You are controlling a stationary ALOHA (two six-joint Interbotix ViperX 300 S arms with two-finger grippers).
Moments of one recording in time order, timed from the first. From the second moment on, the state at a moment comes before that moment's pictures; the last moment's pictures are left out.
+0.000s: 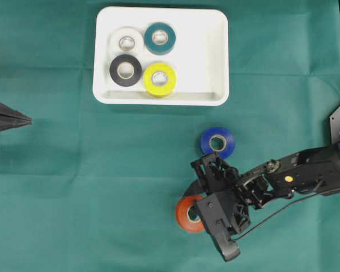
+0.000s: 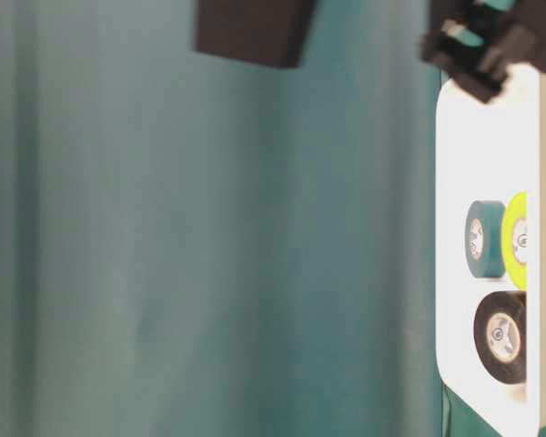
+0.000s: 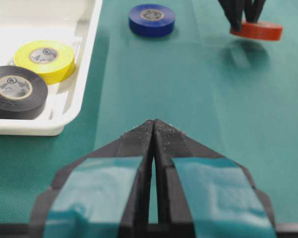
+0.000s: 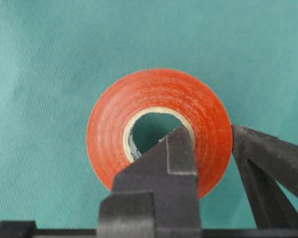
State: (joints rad) left arm -0.03 -1.36 1.58 -0.03 -0.10 -0.02; right arm 0.35 0.09 0.66 -0.50 0.08 0.50
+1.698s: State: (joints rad) left arm -0.03 -1.36 1.58 -0.02 -0.10 -0.02; right arm -0.33 0.01 0.65 -0.50 0.10 0.49
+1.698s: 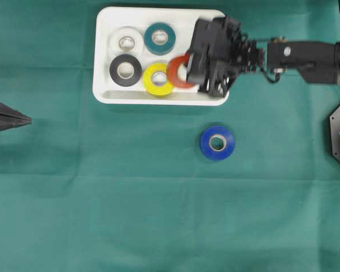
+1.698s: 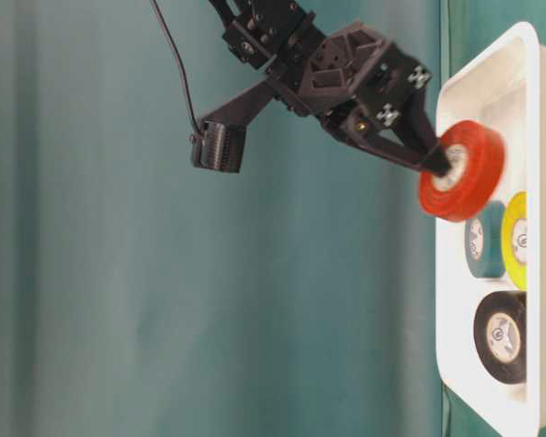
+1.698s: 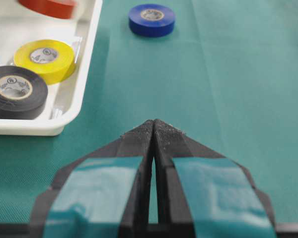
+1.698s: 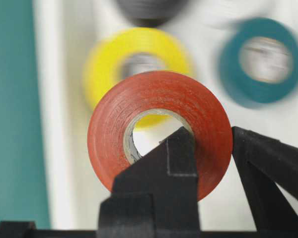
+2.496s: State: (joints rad) left arm -0.03 -1.36 1.58 -0.03 -0.10 -0.02; right arm -0.47 0.01 0.66 -0.51 0.06 0.49
